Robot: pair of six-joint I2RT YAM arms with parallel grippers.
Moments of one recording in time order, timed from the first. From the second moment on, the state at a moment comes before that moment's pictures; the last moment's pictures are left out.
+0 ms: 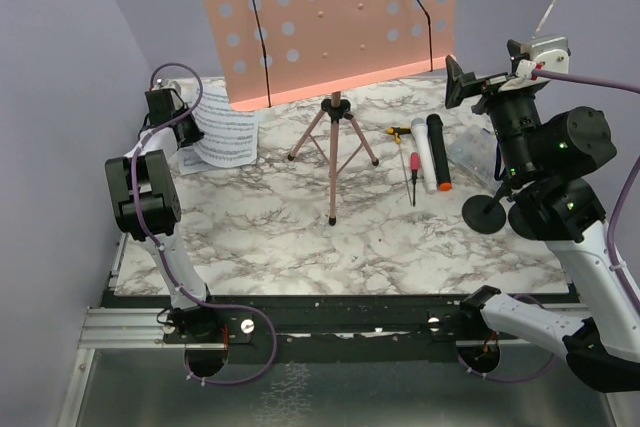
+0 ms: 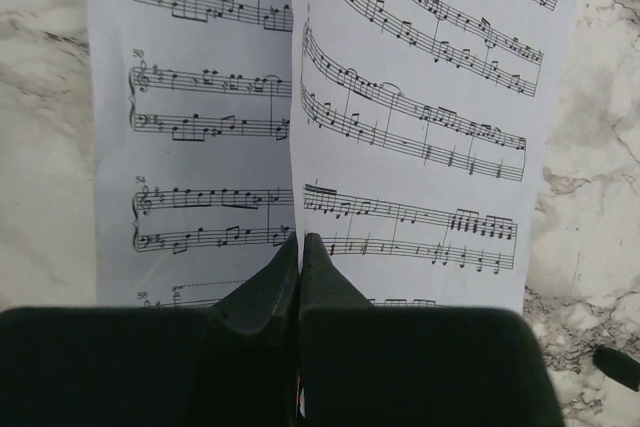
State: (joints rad) left arm 0.24 2.00 1.39 -0.13 0.24 -0.26; right arm 0.57 0.99 1.45 -0.07 0.33 -0.35
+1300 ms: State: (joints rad) left arm 0.28 1.97 1.25 0.00 0.14 -0.46; right arm 0.57 0.97 1.38 -0.07 0.32 -0.35
